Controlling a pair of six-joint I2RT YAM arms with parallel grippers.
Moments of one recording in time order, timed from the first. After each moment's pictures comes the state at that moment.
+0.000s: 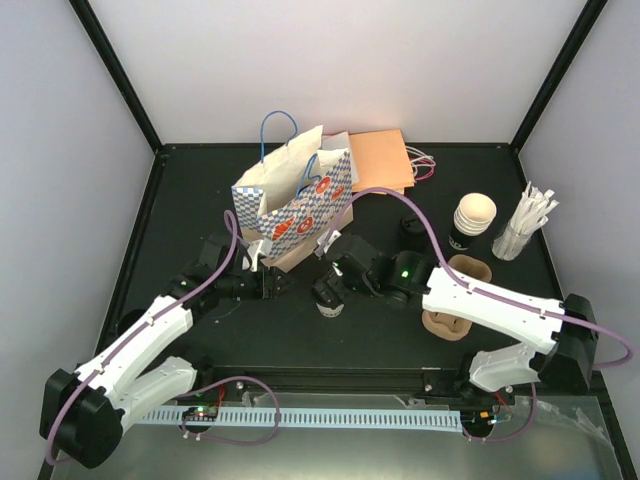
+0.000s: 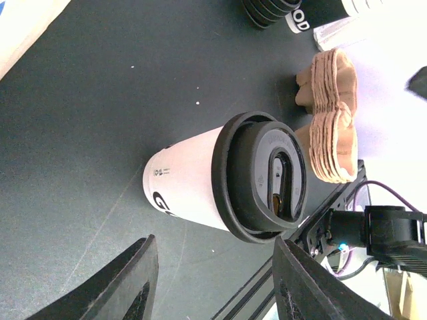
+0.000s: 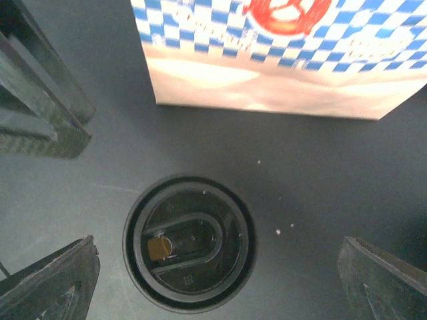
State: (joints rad) left arm -0.44 0.92 0.58 -0.42 0.60 -0.60; right arm 1.10 1.32 1.17 -0.70 0.27 0.18
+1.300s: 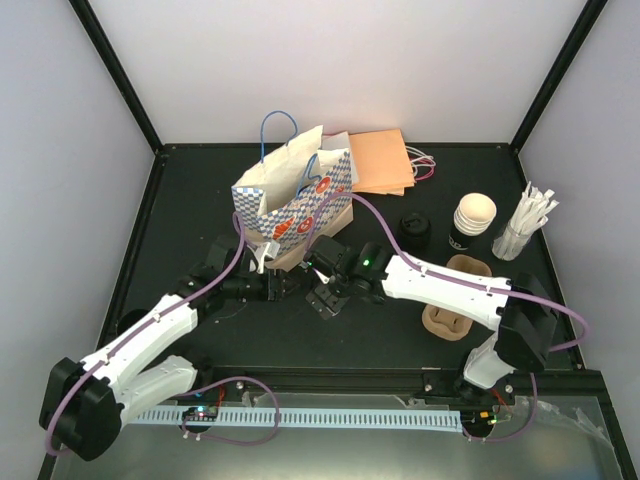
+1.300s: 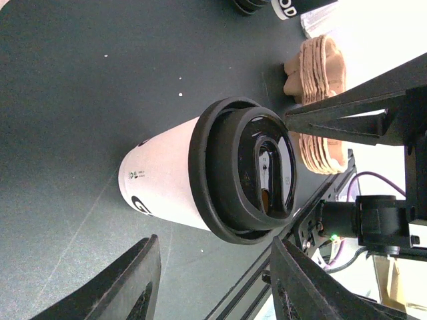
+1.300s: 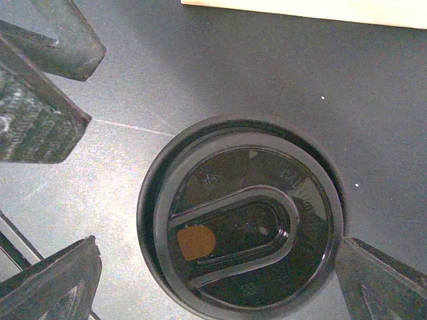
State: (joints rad) left arm -0.48 0.95 0.55 -0.32 0.63 -0.63; right arm 1.08 1.57 1.26 -0.86 0.10 0.20
